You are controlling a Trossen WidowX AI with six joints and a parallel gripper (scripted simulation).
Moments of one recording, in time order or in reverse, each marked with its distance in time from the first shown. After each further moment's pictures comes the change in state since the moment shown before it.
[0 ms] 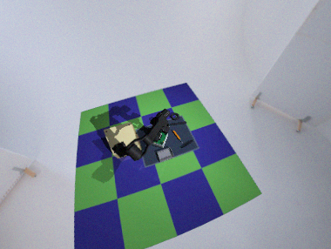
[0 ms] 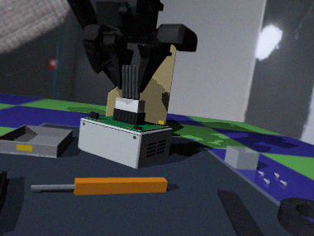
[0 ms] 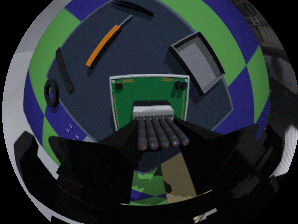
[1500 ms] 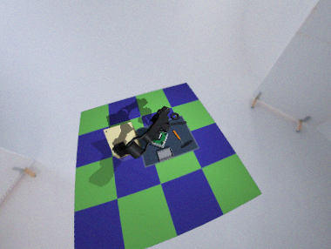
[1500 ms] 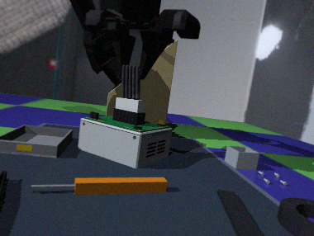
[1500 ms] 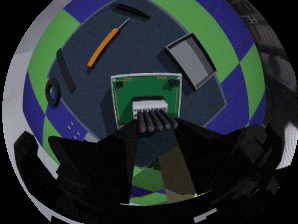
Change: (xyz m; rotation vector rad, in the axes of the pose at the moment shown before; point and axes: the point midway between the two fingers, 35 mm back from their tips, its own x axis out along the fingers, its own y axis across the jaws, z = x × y) arm -0.023 0.000 0.001 0.012 0.016 -0.030
